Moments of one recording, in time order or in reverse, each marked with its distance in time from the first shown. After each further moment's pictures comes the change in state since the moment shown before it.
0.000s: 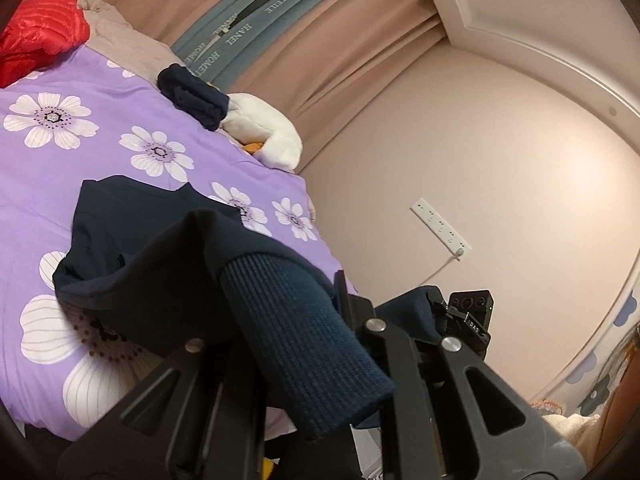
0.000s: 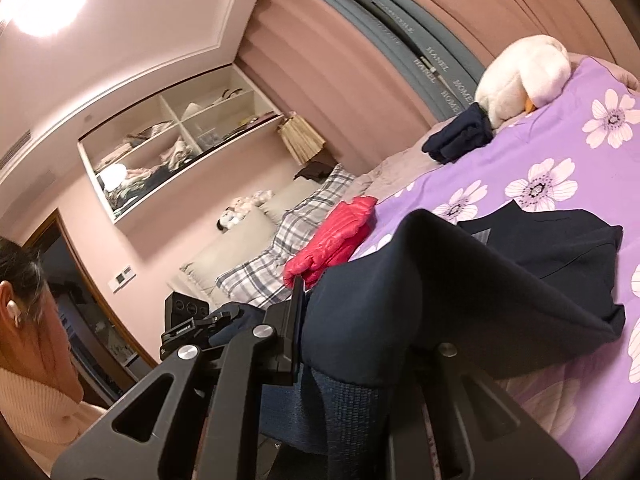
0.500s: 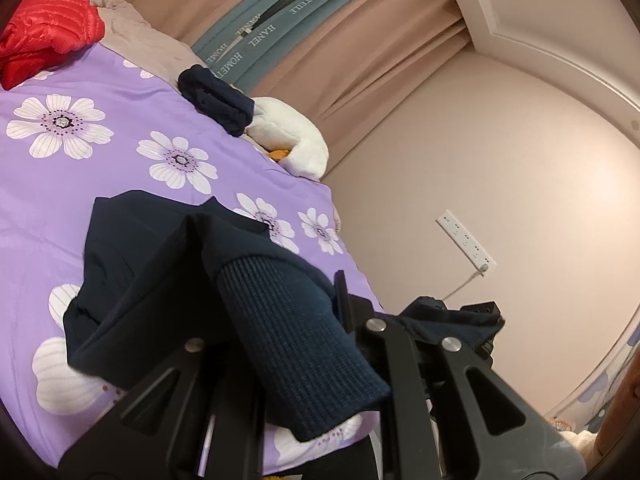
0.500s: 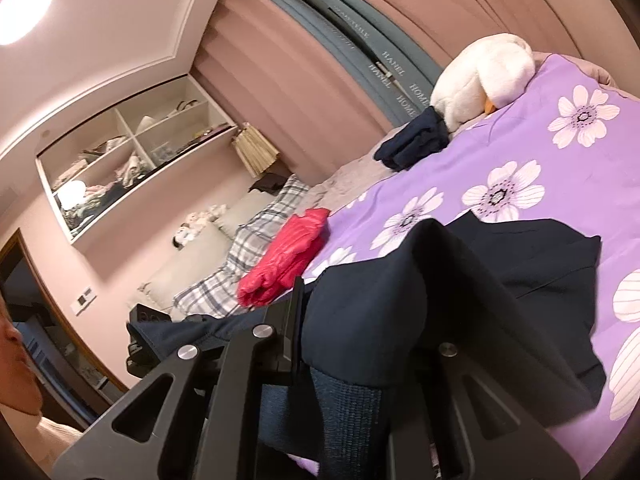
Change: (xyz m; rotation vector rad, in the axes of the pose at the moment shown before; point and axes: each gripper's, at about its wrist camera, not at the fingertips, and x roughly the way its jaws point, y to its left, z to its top) left arm 0.033 0.038 0.038 -0.033 -0.009 0.071; right arm 0.030 -0.050 0.016 0.037 -0.038 -0.155
